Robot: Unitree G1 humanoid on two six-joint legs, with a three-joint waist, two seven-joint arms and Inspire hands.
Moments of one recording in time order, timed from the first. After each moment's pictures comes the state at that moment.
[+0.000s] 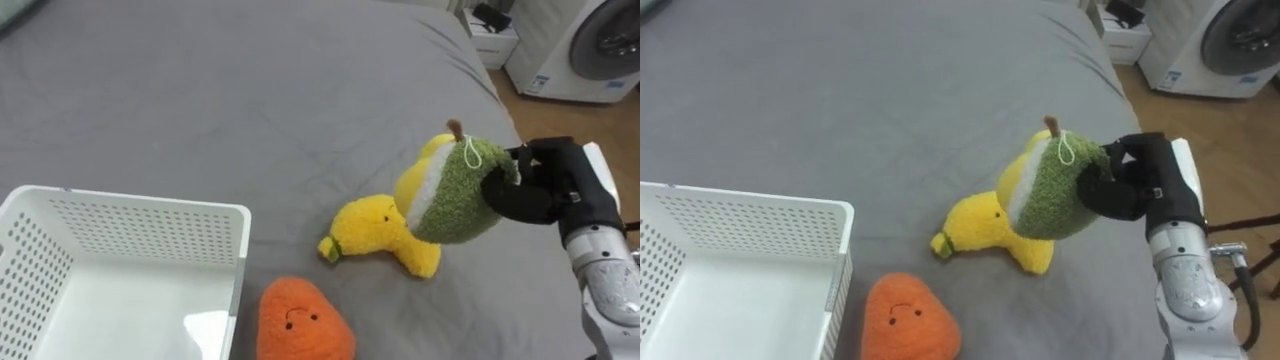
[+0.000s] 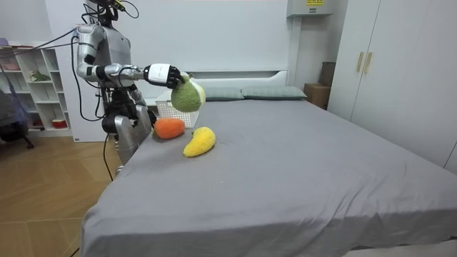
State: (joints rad) left arm 0.23 0.18 0.23 1.00 0.08 0.13 0.29; right arm 0.09 -0.36 -0.12 -0.18 -0.12 0.18 0.01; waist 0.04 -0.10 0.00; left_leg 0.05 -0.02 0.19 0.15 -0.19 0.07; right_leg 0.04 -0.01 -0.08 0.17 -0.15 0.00
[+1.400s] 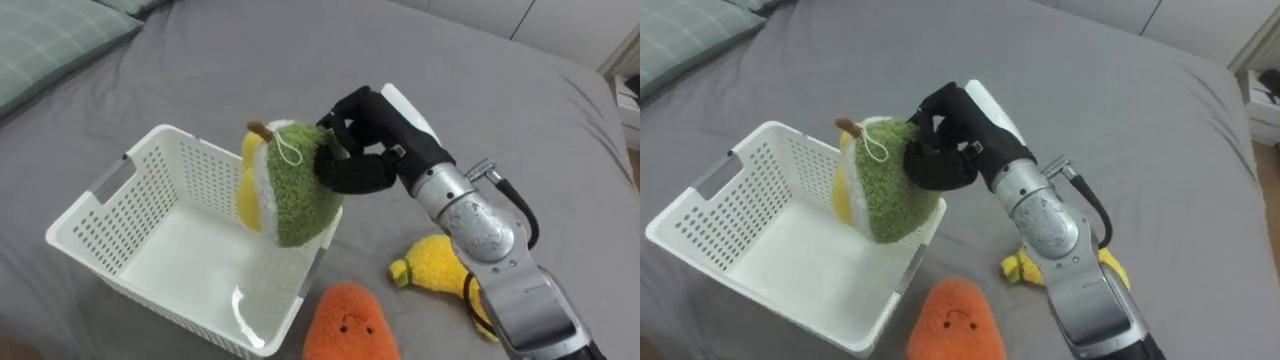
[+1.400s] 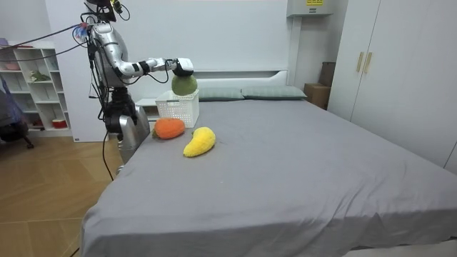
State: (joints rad) left arm 0.16 0.20 0.14 1.02 0.21 0.18 0.30; right arm -0.26 -0.28 0.35 -0.16 -0.20 0.24 0.17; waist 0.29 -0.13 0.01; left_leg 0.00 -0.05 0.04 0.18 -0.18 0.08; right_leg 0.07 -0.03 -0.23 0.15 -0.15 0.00
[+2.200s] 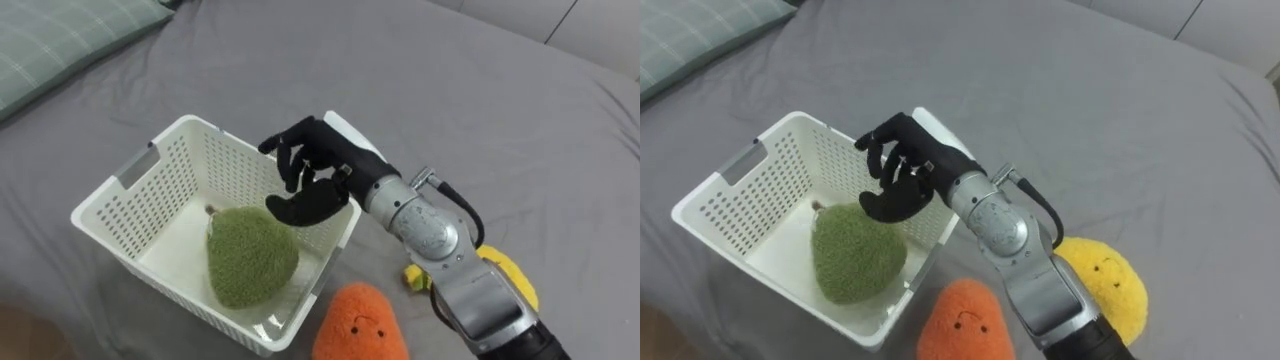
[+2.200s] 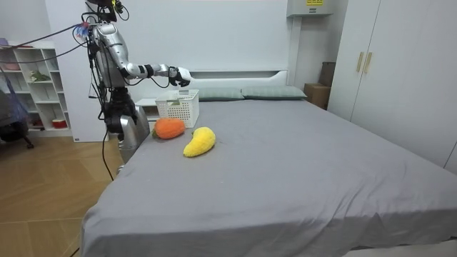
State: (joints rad) left arm 0.15 0.20 0.09 0.99 0.21 0.19 0.27; right arm -0.29 -0.22 0.45 0.01 -0.20 0.24 0.20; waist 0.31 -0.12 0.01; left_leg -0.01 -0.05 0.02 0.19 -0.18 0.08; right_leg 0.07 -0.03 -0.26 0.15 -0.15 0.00
